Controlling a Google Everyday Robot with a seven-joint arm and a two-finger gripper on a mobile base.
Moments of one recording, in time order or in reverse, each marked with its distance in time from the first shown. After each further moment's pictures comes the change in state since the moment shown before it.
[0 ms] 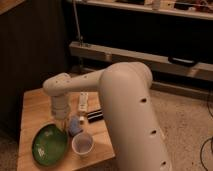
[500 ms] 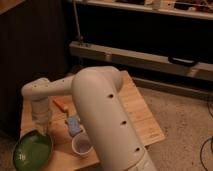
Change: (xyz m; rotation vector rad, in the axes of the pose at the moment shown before) arm -0.078 0.047 0.025 -0.030 0.024 -0.115
